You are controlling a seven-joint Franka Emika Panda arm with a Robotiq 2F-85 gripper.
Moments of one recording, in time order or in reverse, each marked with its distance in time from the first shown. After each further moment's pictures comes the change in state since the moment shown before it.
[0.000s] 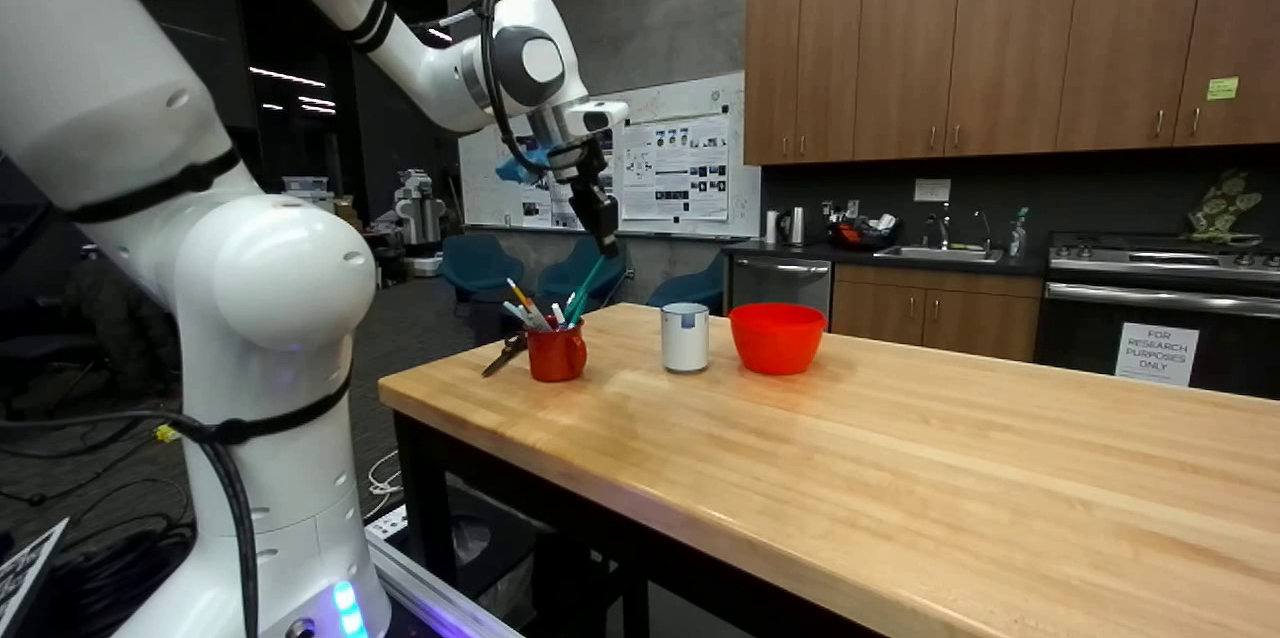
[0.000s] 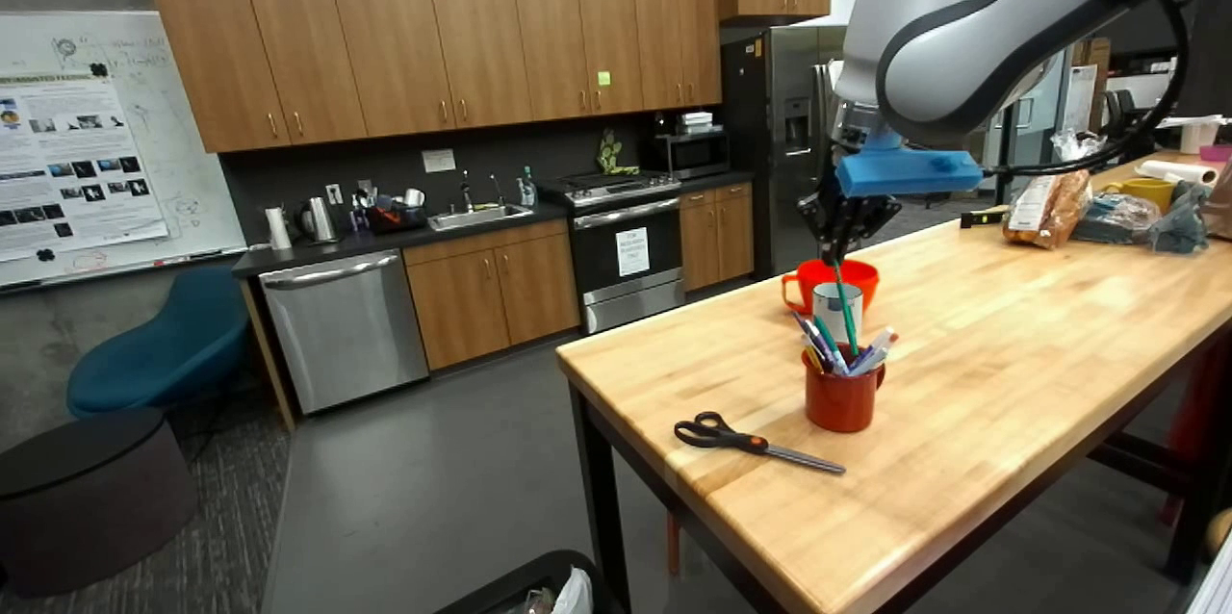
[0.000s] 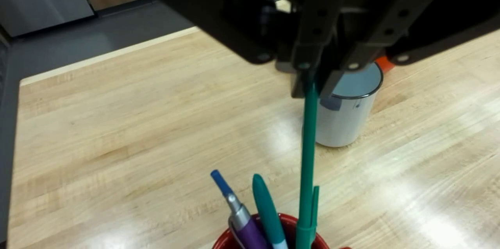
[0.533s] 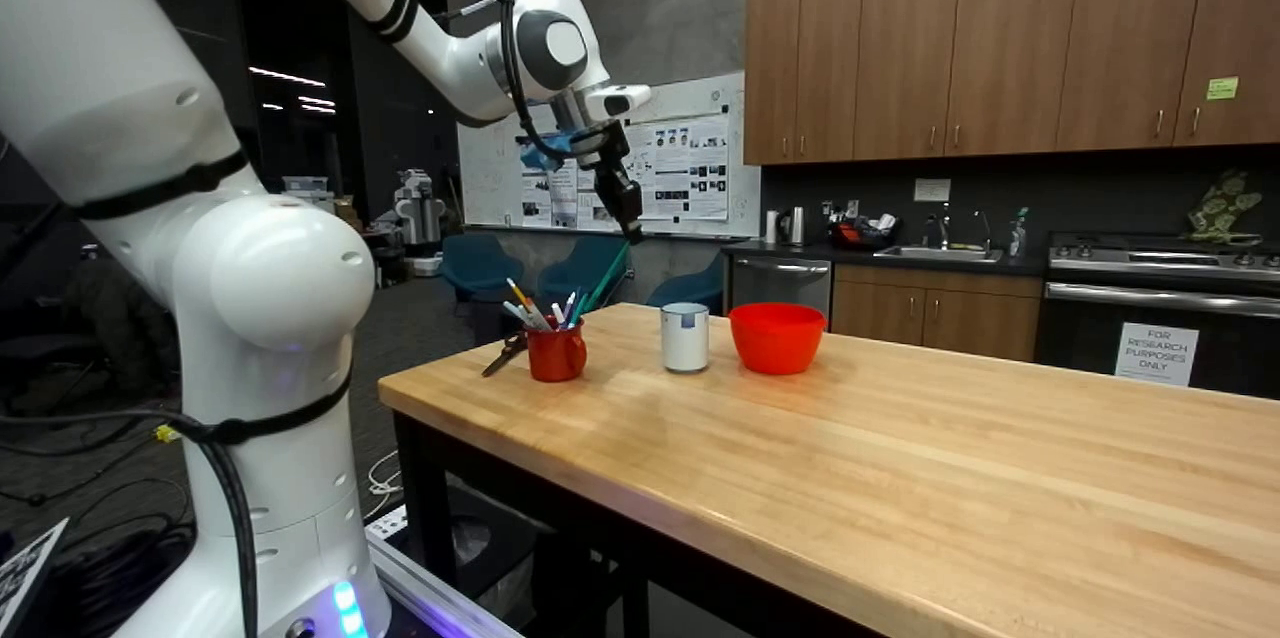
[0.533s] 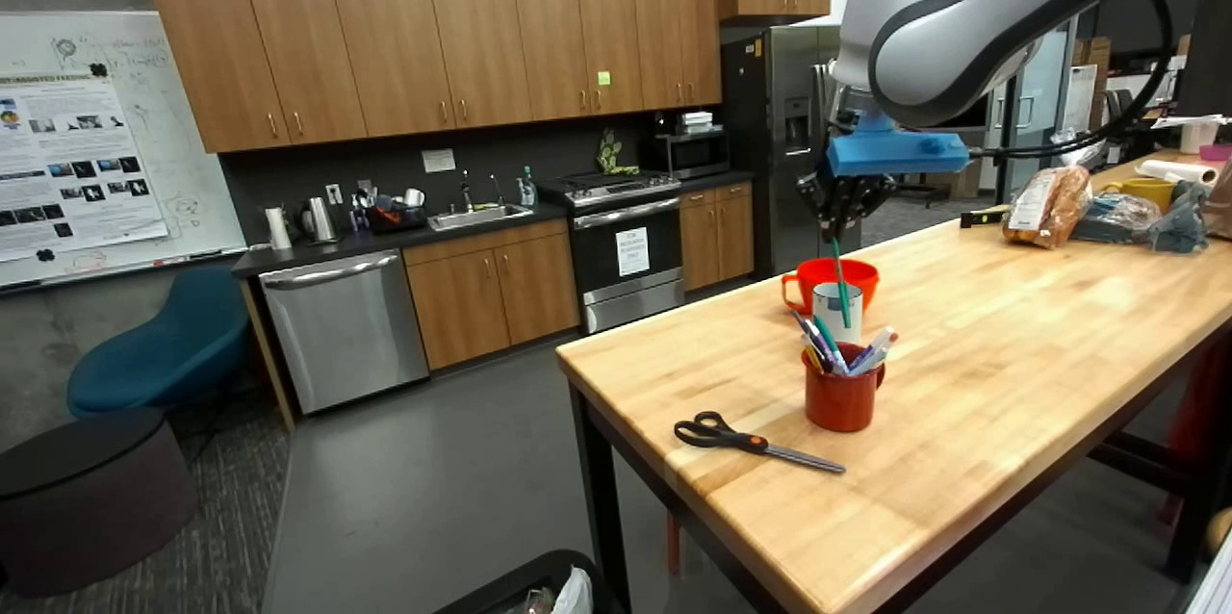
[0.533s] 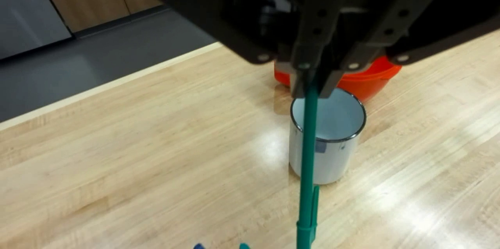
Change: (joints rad) arm -0.011 0.046 -0.049 0.078 -0.064 -0.016 0.063
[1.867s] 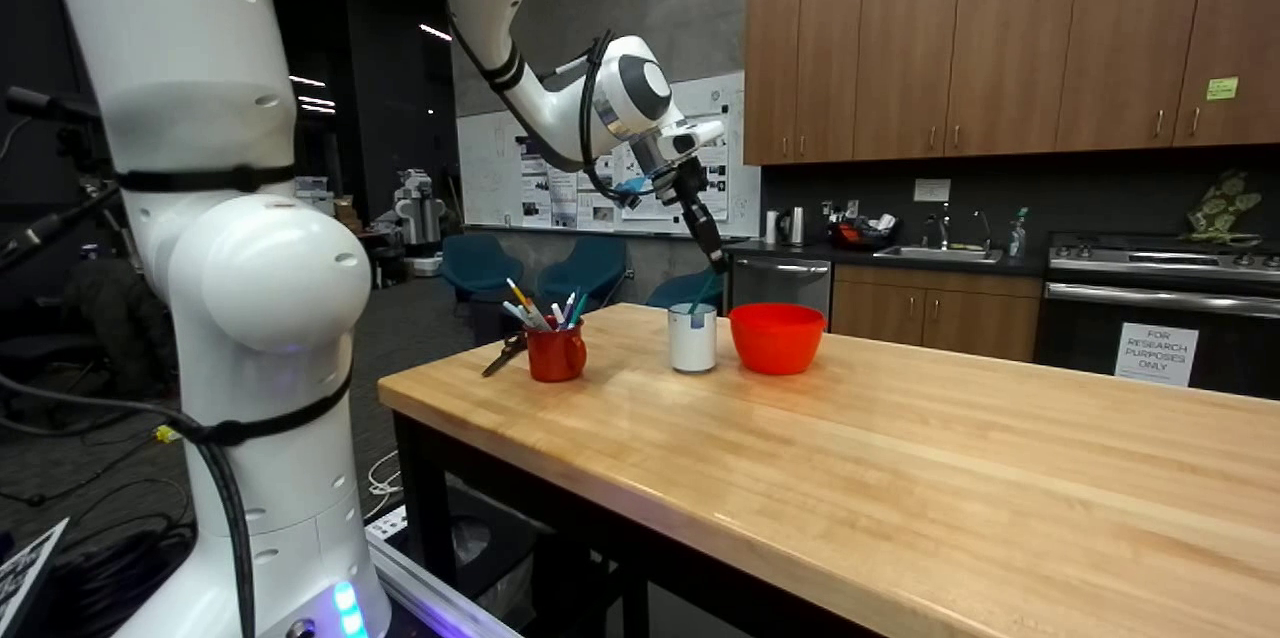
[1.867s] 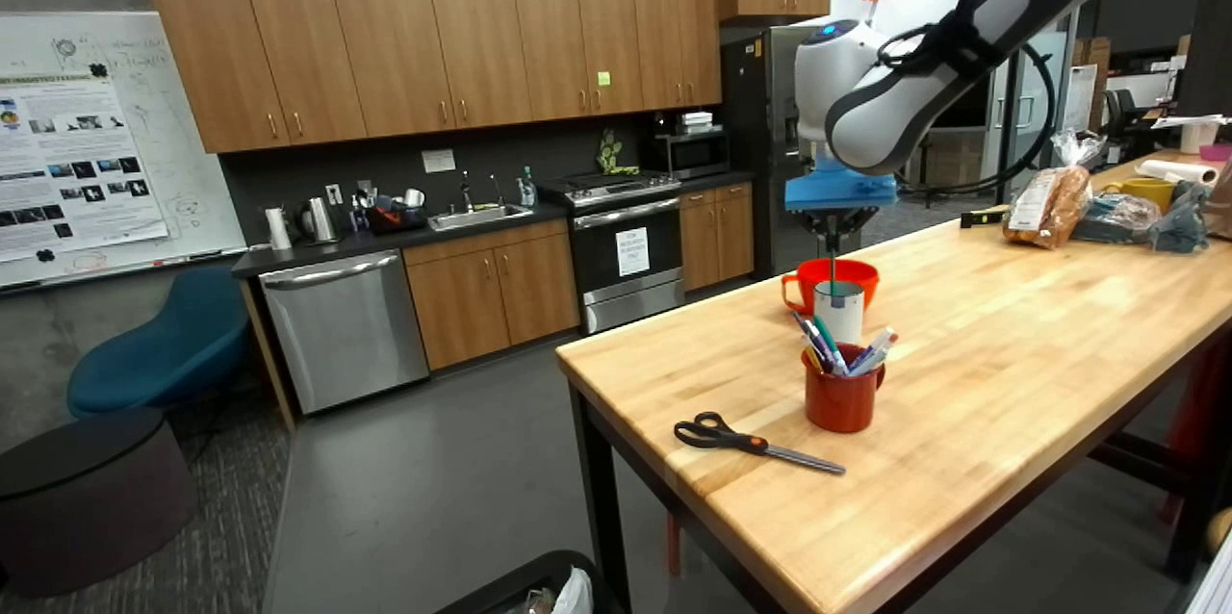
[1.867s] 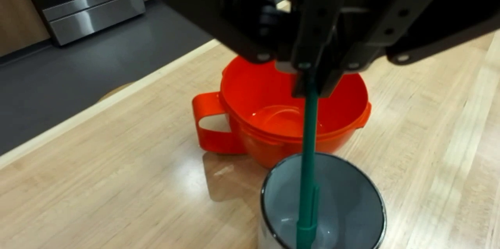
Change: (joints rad) arm -0.043 0.370 -0.092 0.260 -0.333 0.008 0.456
